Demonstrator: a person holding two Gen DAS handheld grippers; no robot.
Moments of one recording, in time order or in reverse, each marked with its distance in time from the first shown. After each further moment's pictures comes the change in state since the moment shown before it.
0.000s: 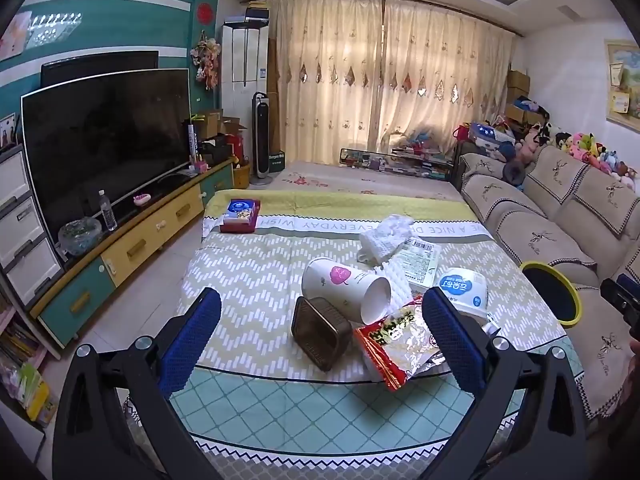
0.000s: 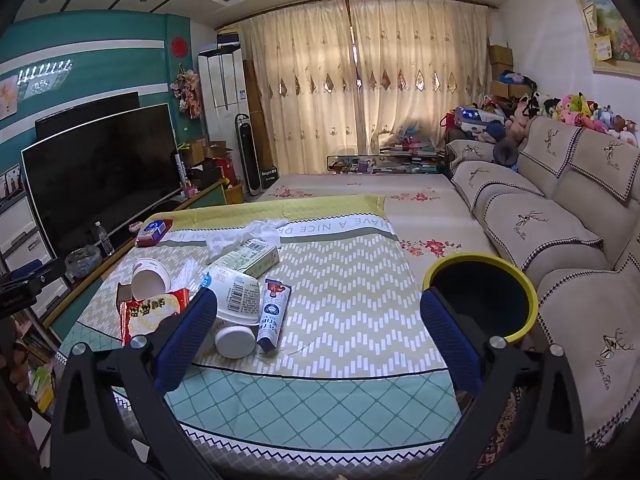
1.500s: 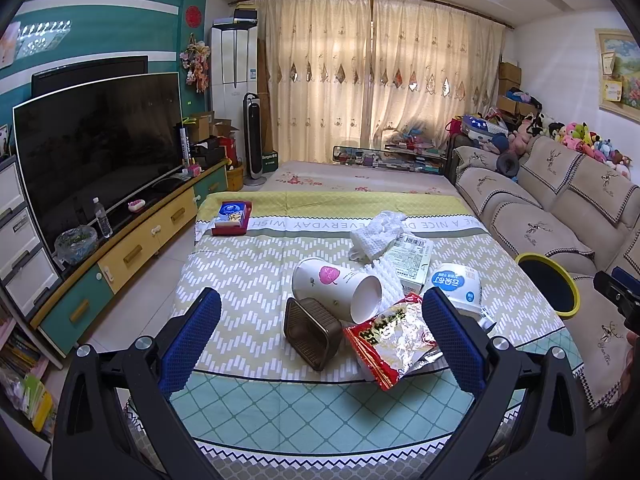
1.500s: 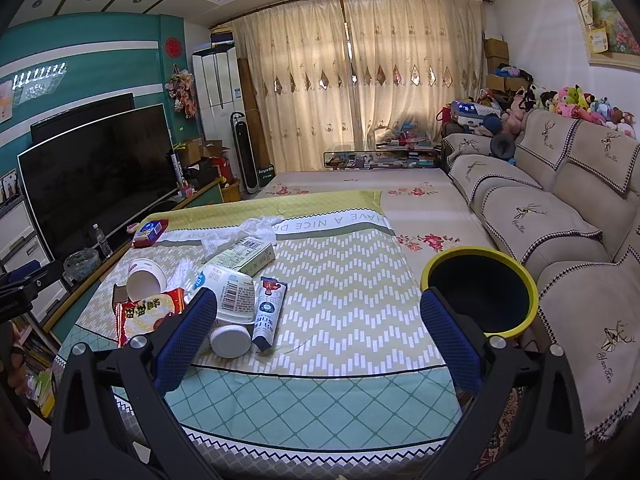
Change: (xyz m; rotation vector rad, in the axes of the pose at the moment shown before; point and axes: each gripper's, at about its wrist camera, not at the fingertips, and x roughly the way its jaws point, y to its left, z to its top) left arm -0.004 -0.008 0.004 0.026 0.017 -0.005; right arm 0.007 -0.007 -0.006 0.022 0.009 -0.002
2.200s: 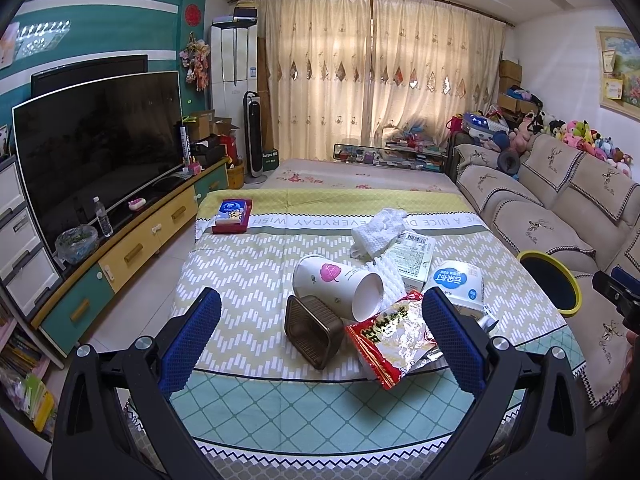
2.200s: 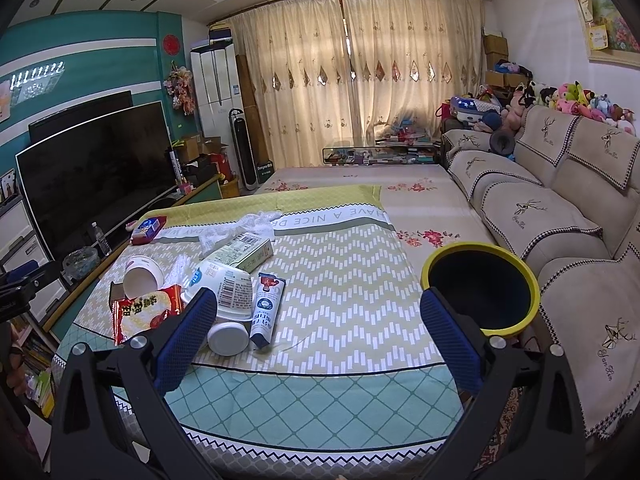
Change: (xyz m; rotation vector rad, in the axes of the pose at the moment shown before) left arm 0.002 -0.001 0.000 0.003 0.003 0.001; right arm 0.000 -0.002 -0.003 0.002 0.006 -0.002
